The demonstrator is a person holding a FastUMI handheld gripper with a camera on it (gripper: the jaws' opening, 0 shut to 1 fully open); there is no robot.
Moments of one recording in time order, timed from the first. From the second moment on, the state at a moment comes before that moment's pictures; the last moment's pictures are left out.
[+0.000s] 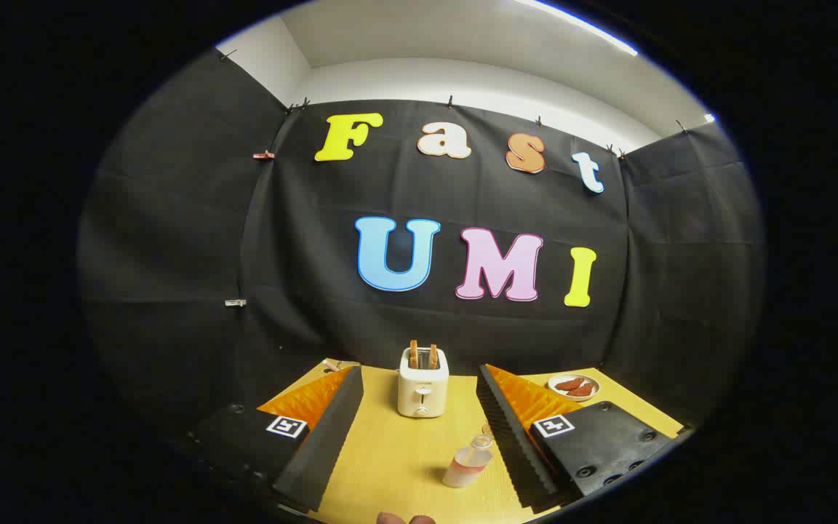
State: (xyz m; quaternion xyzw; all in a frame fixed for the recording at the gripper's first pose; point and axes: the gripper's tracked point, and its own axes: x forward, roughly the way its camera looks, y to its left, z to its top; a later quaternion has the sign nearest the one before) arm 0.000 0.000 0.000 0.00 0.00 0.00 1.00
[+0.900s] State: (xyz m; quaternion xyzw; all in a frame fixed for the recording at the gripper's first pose) arm 0.013 -0.001 -0.014 0.01 0.00 -0.01 1.00
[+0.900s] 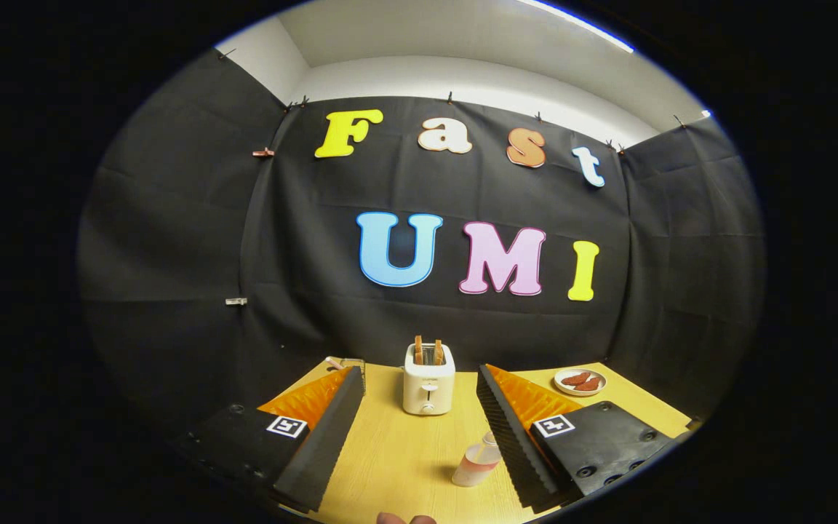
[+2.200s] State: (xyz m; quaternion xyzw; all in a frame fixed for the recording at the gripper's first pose) arm 0.062 -0.089 -0.253 0.03 0.04 -0.10 0.99
